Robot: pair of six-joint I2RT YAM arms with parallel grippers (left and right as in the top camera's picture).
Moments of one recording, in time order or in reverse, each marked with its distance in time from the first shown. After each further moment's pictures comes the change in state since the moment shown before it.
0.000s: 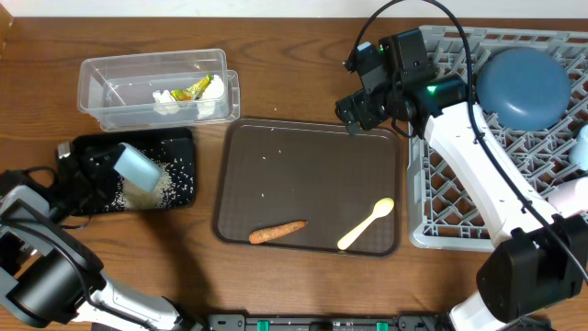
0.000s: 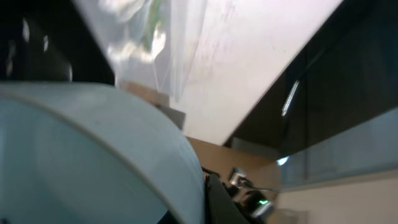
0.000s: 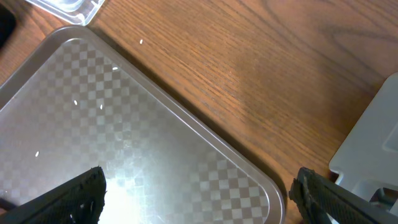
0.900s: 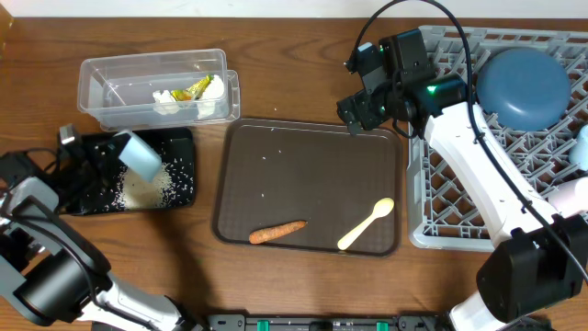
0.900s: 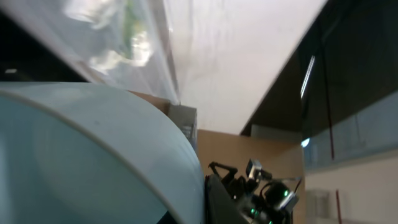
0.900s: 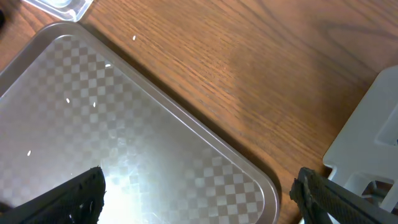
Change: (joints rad) left arm -0.081 -0.033 -0.005 0.191 -0.014 -0.072; right arm 0.000 0.000 0.000 -0.008 0.024 0.000
